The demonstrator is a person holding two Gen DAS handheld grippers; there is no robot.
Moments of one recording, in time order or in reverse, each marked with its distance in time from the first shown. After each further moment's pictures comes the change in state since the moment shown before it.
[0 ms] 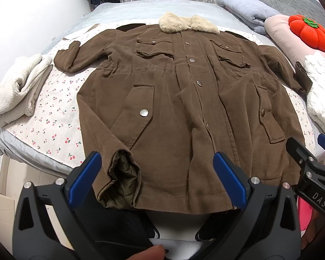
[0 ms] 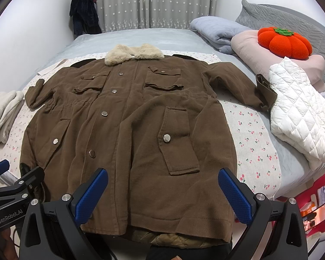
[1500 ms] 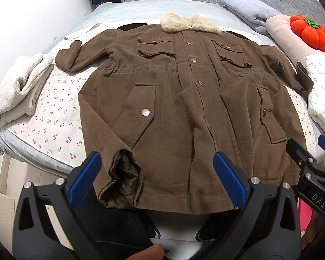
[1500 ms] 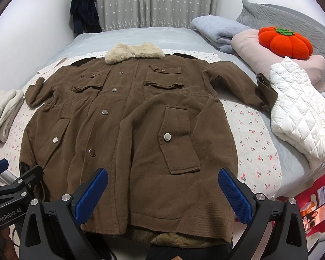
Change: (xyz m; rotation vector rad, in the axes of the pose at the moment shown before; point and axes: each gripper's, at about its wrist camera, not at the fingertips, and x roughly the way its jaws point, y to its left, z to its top) left arm 0.002 0.003 -0.002 -0.002 0.001 0.002; right arm 0.000 0.002 -0.001 -0.002 0.005 -0.001
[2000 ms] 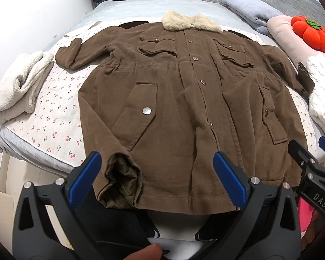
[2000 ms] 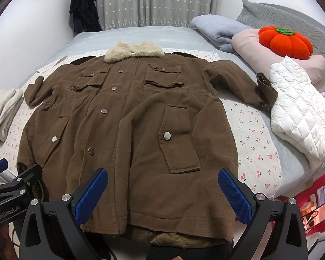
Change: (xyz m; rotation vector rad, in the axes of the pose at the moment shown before) left arm 0.005 0.008 -0.001 -0.008 0.012 0.001; right arm 0.003 0.000 -0.003 0.001 0.005 -0.002
